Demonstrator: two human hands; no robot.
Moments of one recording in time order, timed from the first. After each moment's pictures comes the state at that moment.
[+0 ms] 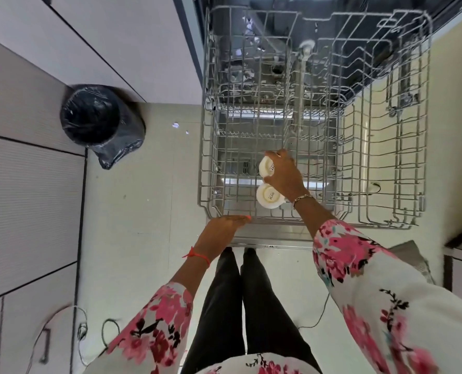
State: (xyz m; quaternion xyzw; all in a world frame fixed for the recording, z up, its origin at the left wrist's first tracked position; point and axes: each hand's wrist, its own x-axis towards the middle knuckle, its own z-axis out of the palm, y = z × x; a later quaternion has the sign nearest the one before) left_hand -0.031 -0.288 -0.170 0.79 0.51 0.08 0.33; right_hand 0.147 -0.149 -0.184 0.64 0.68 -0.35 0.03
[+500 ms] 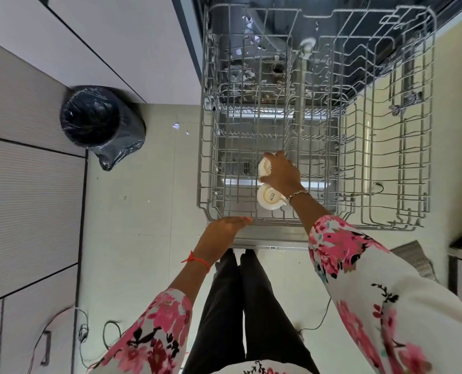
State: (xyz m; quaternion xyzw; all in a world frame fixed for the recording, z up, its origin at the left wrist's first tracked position) left_hand -0.029 -0.291 -0.175 0.79 0.52 0.10 0.32; right_hand 0.140 -0.141 -0.202 0.66 0.67 -0.34 0.09
